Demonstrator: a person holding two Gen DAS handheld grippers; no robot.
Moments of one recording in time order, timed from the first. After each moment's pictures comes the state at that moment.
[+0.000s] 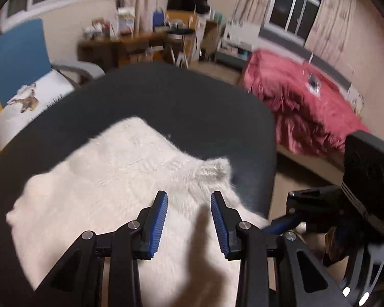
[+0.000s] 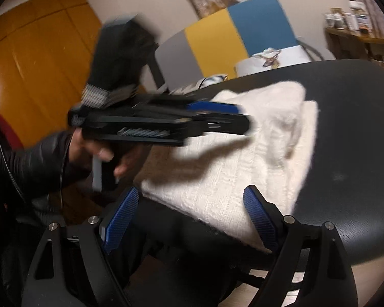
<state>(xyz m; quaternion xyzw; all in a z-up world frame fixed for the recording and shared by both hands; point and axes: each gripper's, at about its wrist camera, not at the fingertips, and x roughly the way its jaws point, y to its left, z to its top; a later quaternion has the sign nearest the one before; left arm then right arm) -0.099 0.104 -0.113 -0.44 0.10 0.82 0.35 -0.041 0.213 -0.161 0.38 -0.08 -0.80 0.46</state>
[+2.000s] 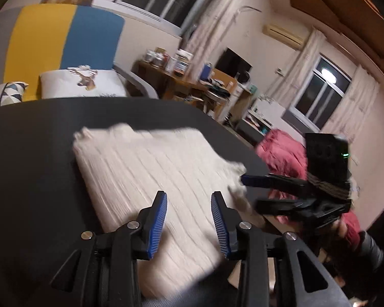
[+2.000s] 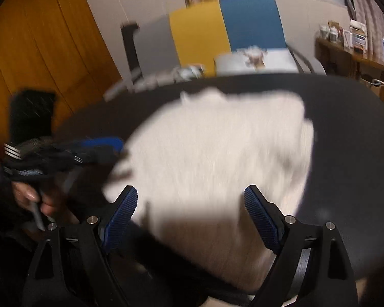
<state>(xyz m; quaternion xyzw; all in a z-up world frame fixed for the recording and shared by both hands) -0.017 -0.058 -0.105 -0.34 -0.14 0.89 0.26 -0.084 0.167 -0.126 0.37 -0.02 -0.83 0.41</state>
